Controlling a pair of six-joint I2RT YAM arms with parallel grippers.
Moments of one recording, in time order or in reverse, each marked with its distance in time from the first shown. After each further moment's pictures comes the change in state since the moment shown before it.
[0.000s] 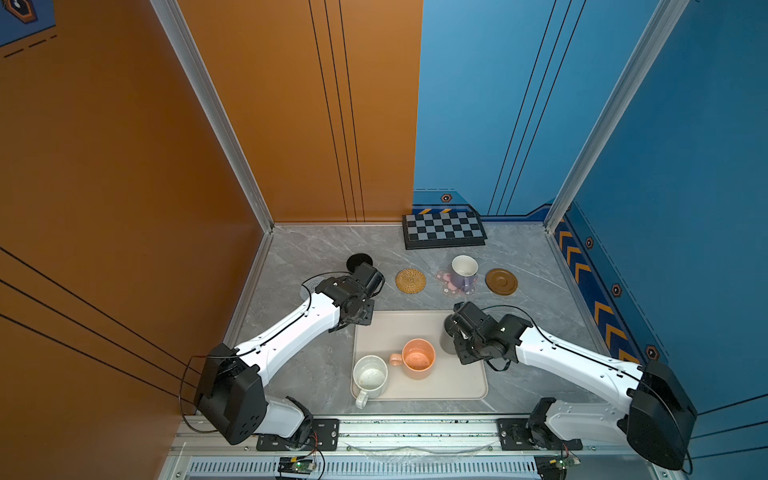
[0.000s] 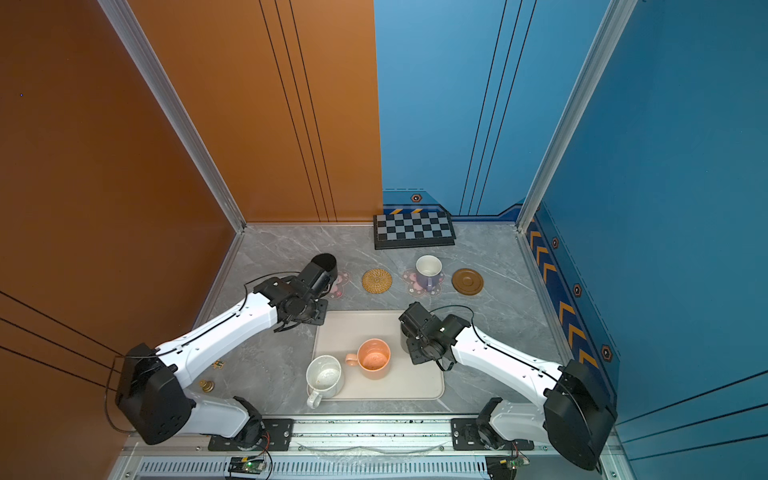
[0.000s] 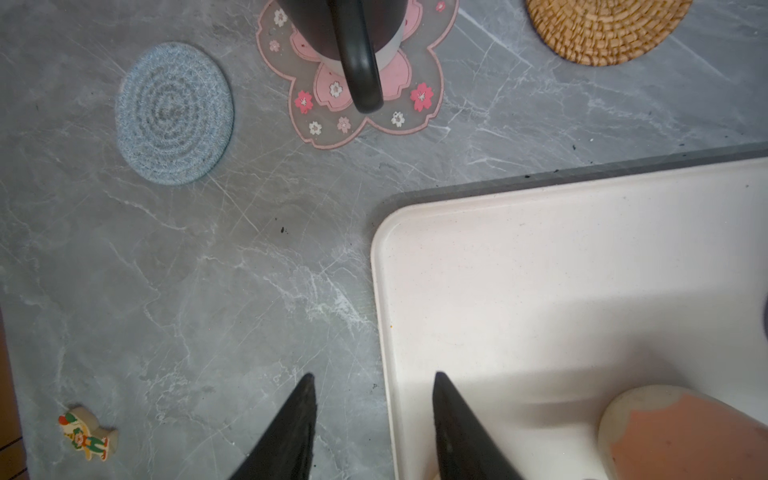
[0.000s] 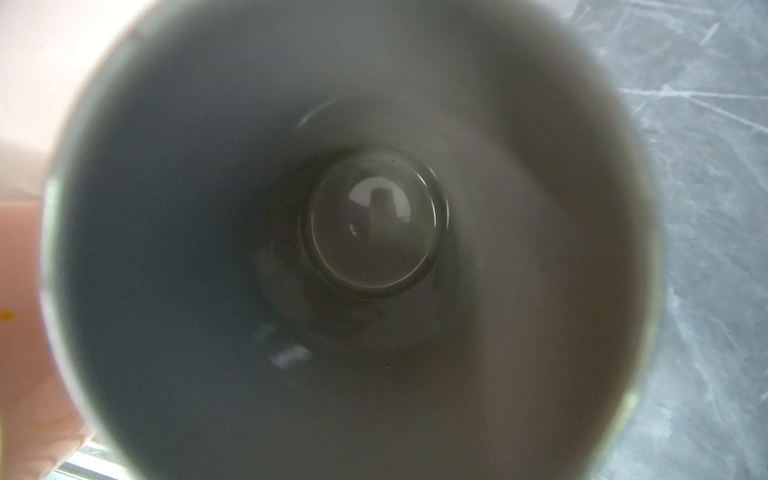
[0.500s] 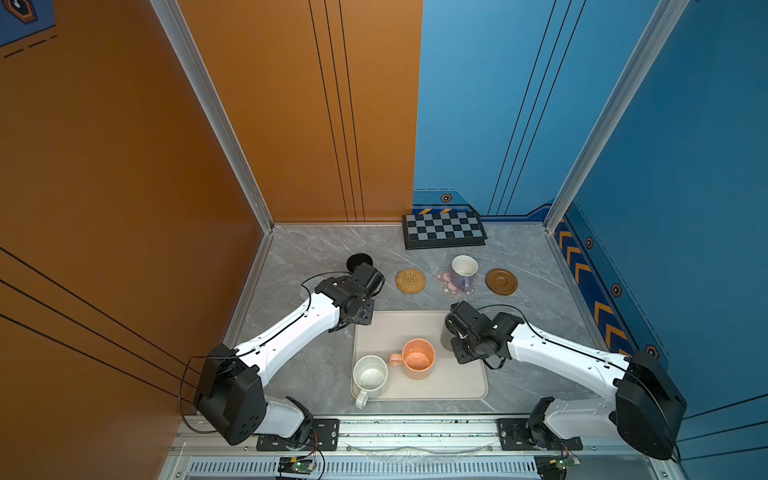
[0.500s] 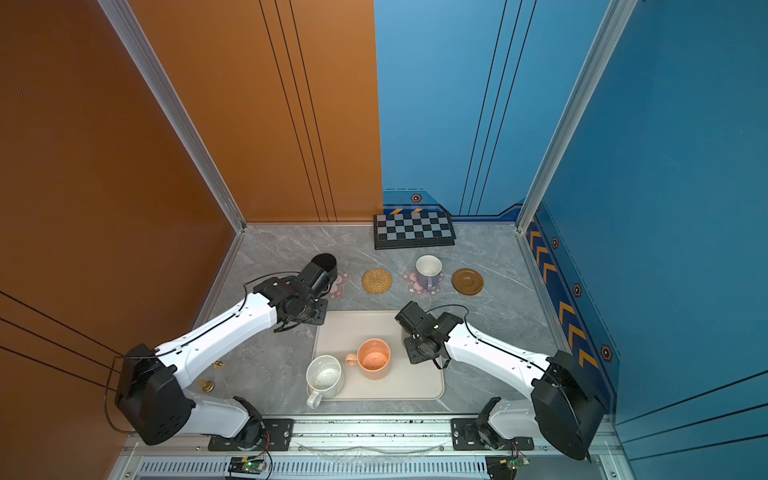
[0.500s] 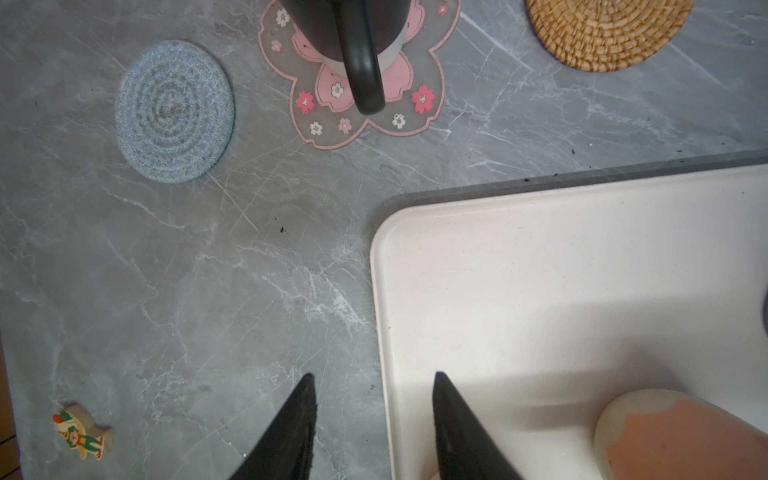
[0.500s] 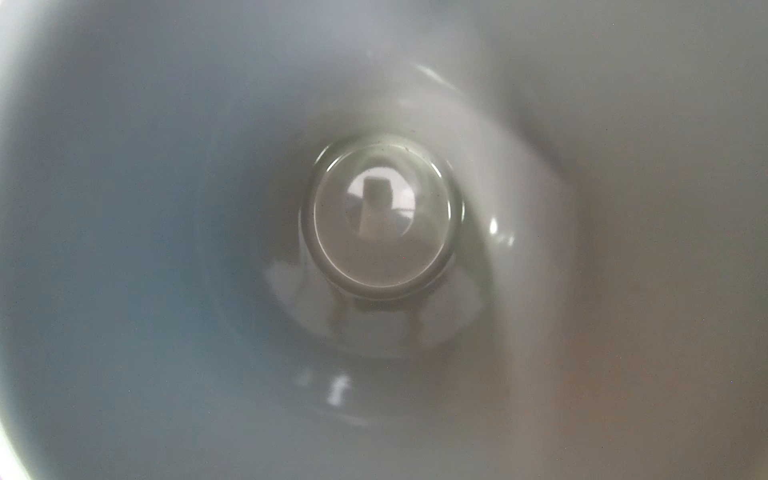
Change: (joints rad) left arm 0.000 0.000 0.000 0.002 0.000 -0.013; right arm 0.006 0.044 0.008 0.010 0.012 -0.001
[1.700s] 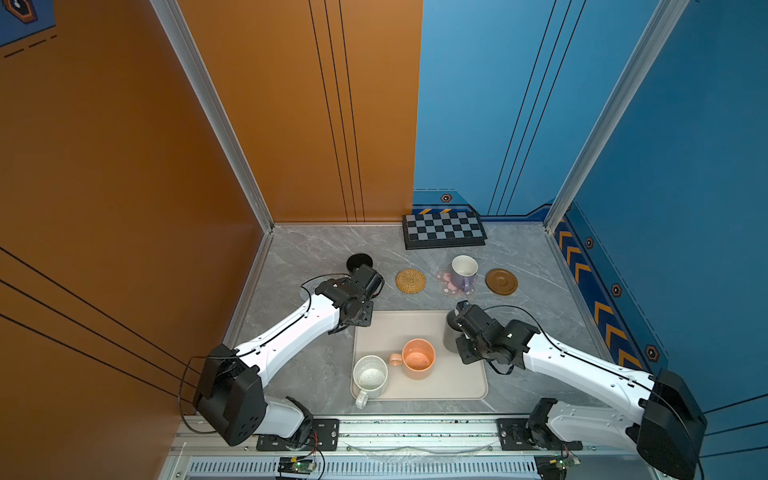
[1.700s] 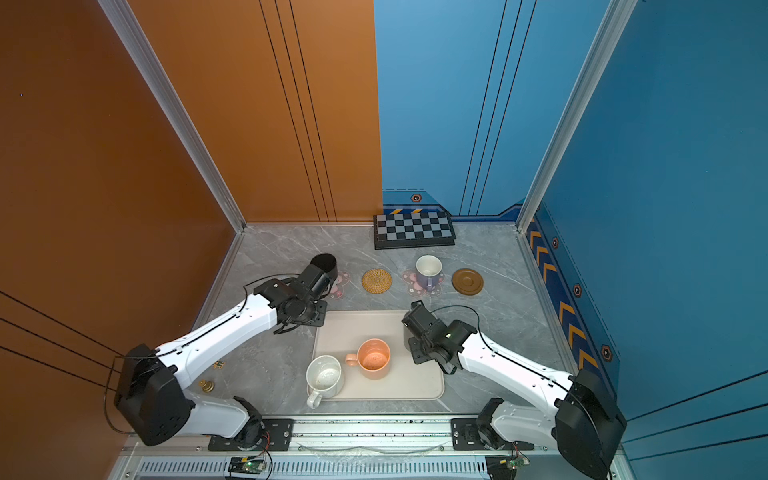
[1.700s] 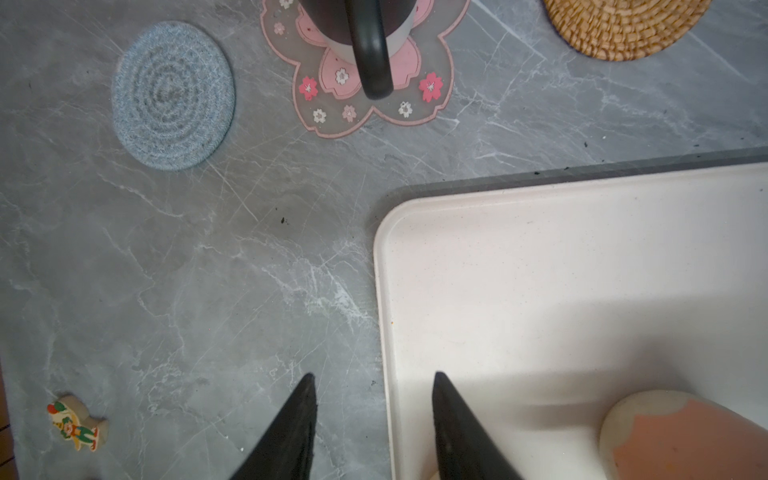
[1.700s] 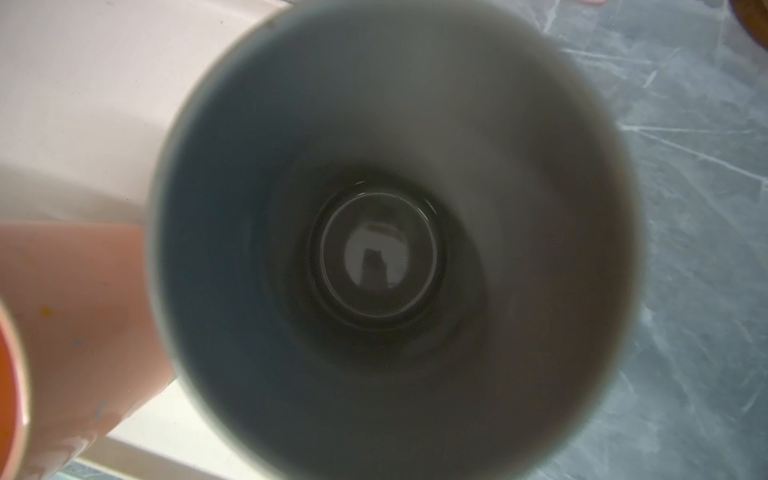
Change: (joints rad) left arm 0.000 -0.005 -0.019 0.000 -0.001 -0.019; right arm 0.009 -0.153 -0.074 0.048 0.032 0.014
